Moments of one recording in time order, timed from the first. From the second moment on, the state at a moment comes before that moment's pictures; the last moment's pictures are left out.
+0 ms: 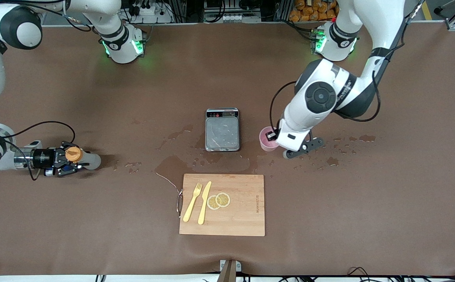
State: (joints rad) left arm -0.29 0.40 -0.32 -1.68 -0.03 2.03 -0.98; right arm -0.49 0.92 0.01 -1.47 0.95 1.45 0.74
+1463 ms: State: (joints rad) left arm -0.60 0.64 -0.31 -1.54 0.01 2.12 -1.45; right arm -0.29 0.77 0.00 -1.37 0.70 1.54 1.09
